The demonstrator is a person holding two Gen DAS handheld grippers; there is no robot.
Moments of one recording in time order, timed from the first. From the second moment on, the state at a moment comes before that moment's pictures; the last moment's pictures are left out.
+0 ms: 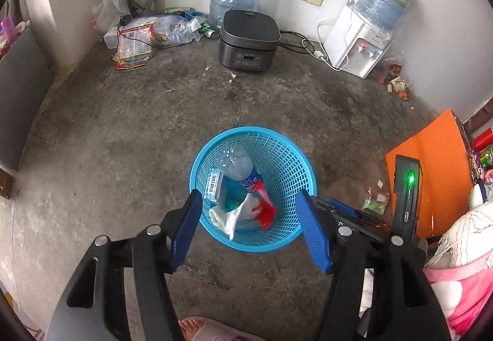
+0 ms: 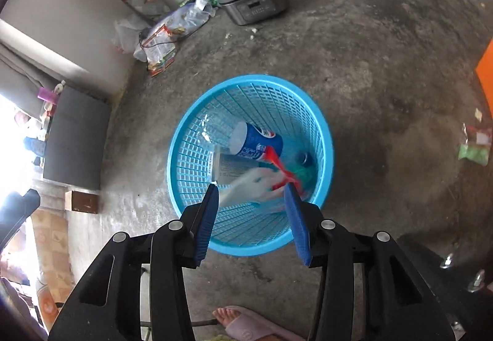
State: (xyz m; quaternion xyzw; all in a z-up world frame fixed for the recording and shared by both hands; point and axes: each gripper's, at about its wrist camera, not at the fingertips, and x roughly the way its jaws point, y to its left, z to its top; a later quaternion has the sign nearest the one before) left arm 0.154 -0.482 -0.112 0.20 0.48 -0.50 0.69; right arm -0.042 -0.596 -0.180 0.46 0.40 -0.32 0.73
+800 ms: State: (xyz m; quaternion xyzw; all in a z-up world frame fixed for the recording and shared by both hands) left arm 0.131 -0.171 0.097 0.07 0.31 -0.38 0.87; right arm 0.028 -0.433 0.006 0.34 0.32 -0.04 0.88
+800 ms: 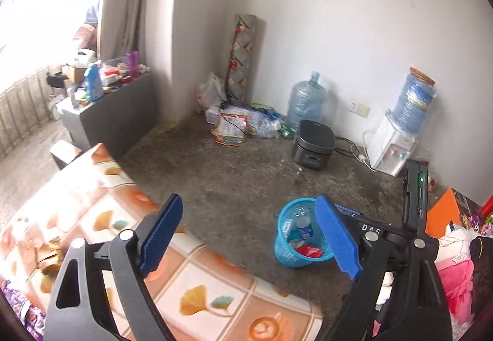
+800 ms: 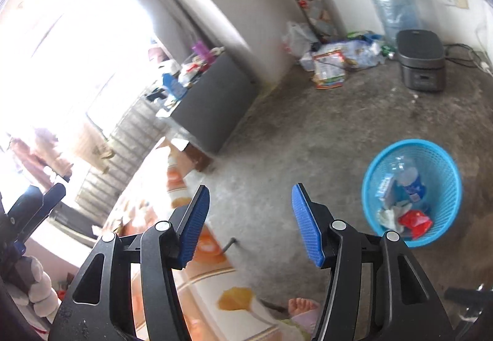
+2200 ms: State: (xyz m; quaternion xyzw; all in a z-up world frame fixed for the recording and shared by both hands) left arm 0.091 0.225 0.013 -0.08 0.37 -0.03 0.92; right arm 0.144 -0.139 -0.057 0.59 0.45 0.43 0.52
